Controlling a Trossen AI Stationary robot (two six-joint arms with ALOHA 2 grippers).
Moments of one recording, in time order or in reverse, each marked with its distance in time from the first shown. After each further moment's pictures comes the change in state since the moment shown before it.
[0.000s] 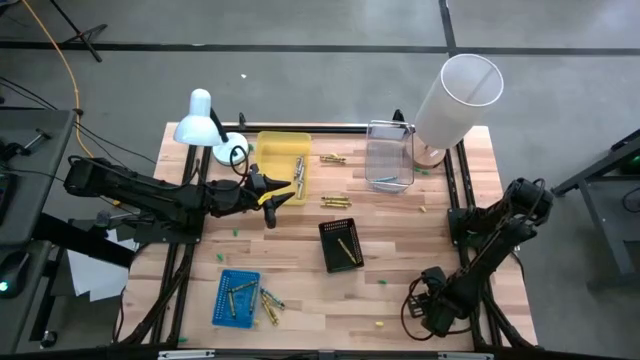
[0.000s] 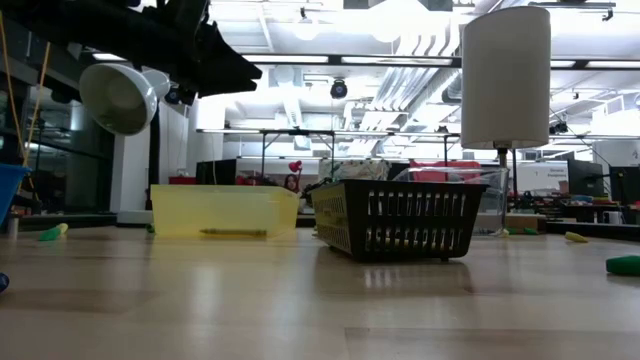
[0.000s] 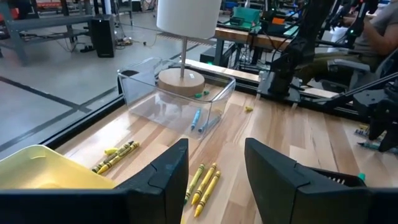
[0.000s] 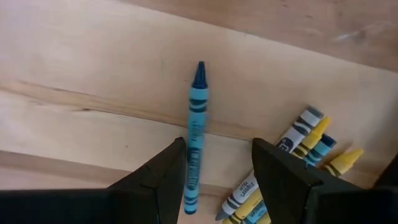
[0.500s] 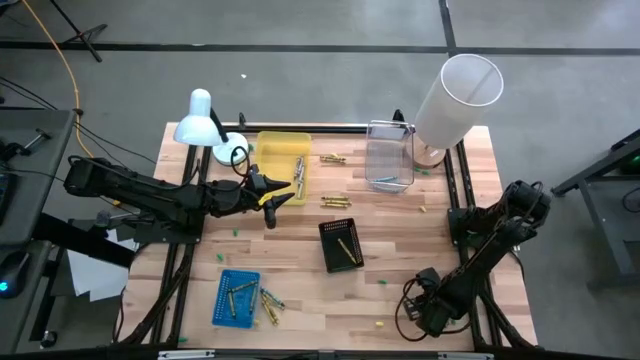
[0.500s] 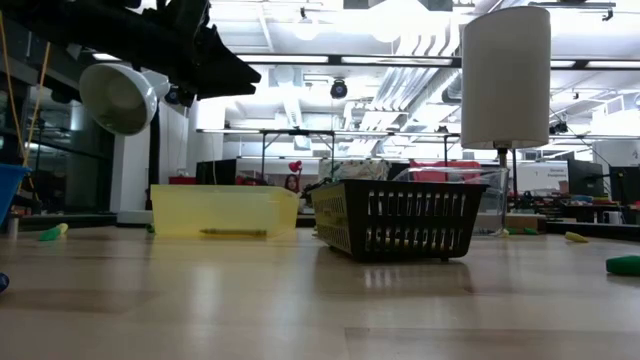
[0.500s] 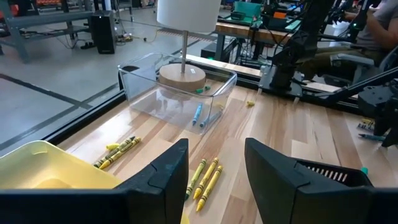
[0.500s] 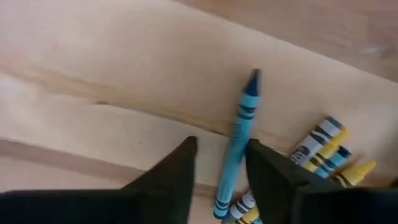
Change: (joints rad) left arm 0.000 0.000 0.000 -0.020 0.000 0.001; right arm -0.026 0.064 0.003 0.027 -0.023 -0.117
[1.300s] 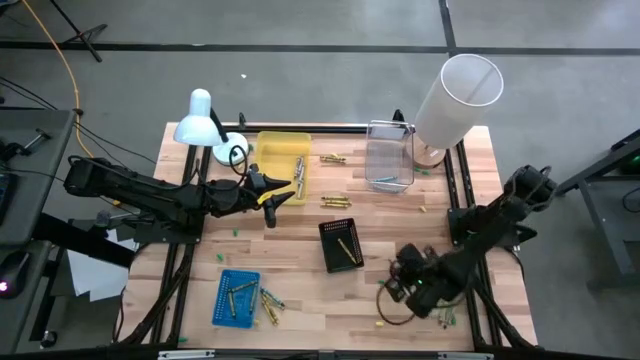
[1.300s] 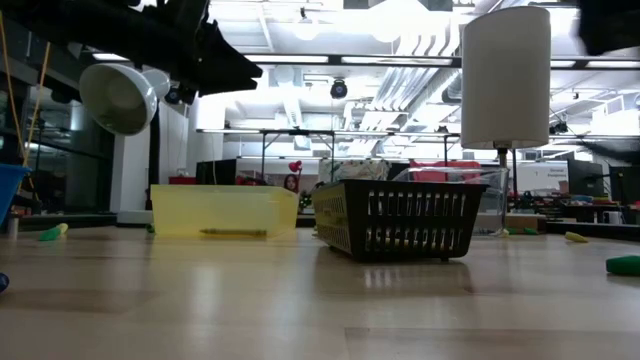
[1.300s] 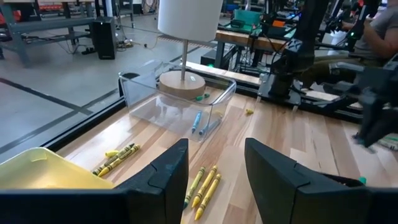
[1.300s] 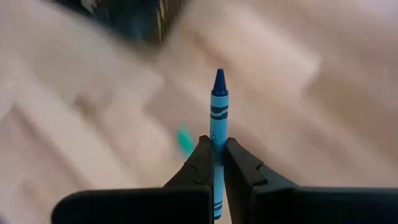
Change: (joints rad) left arm 0.000 0.000 0.001 0.032 -0.005 0.002; right arm -0.161 -0.182 0.056 -0.101 0.579 -0.541
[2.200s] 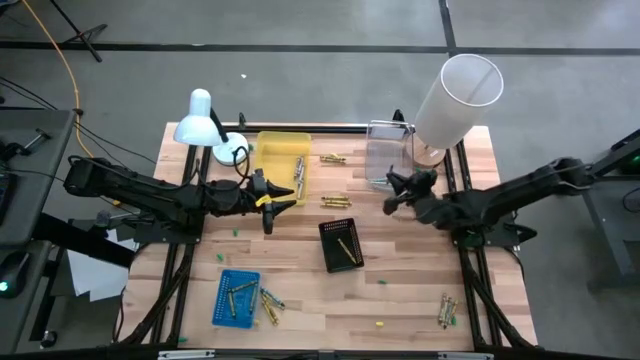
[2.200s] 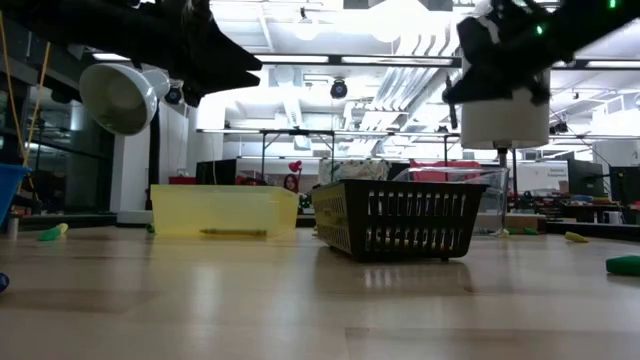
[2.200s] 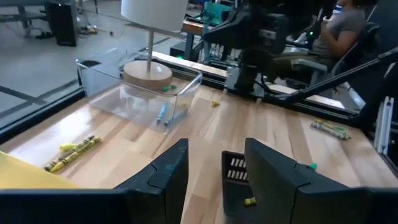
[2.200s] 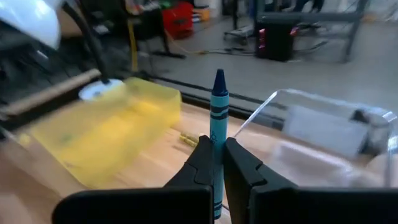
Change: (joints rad) left arm -0.002 0.000 0.000 -0.008 0.138 -0.061; right arm -0.573 -0.550 -0.435 0.756 0.605 -1.039
